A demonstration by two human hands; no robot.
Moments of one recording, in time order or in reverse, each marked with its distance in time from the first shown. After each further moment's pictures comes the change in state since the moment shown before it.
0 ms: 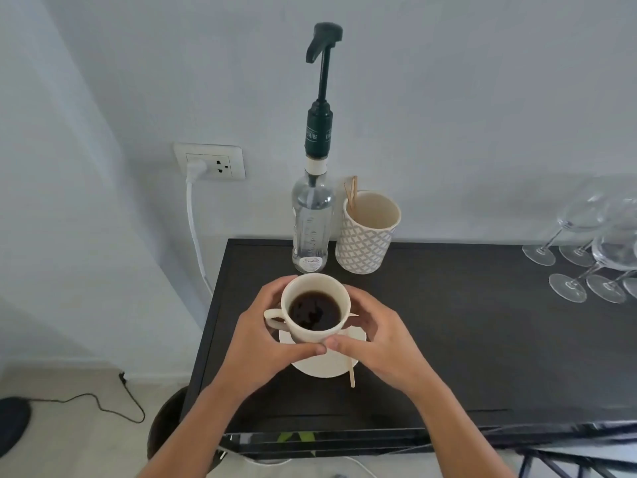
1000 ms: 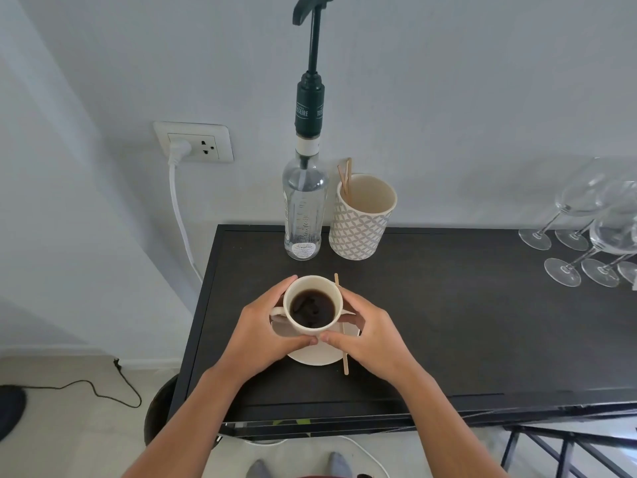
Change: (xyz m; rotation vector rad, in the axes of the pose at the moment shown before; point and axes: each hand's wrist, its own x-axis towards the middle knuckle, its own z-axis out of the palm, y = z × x) left_hand 0.007 -0.046 0.012 0.161 -0.116 -0.042; right_hand 0.002 0.035 0.007 -0.099 0.026 0.038
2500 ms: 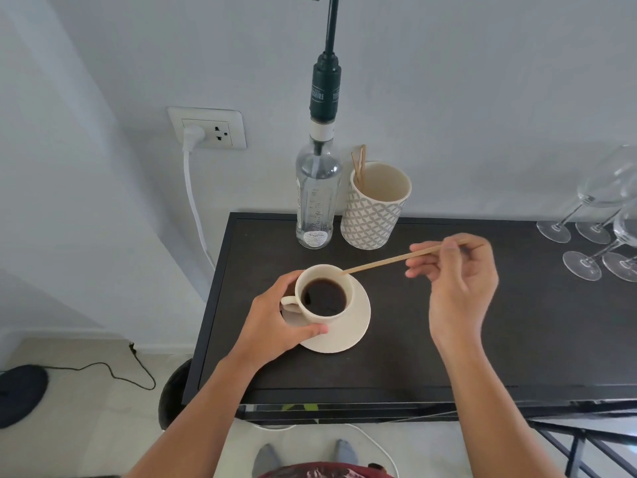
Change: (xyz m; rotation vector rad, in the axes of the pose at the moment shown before) left_hand -0.005 -0.008 0.003 -0.006 0.022 -0.032; right_hand 0.004 -0.042 -0.049 0.479 0.746 -0.186
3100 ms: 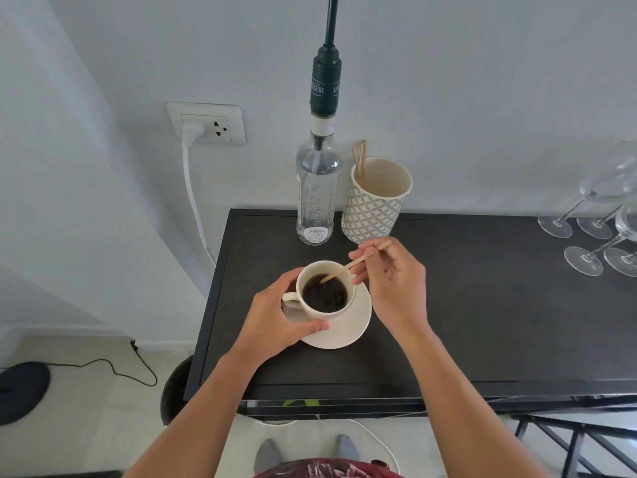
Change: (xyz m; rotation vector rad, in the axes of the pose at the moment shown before) left_hand 0.001 -0.003 0.001 0.012 -0.007 0.002; right_hand -0.016 0.033 0.039 -0.362 -0.299 0.061
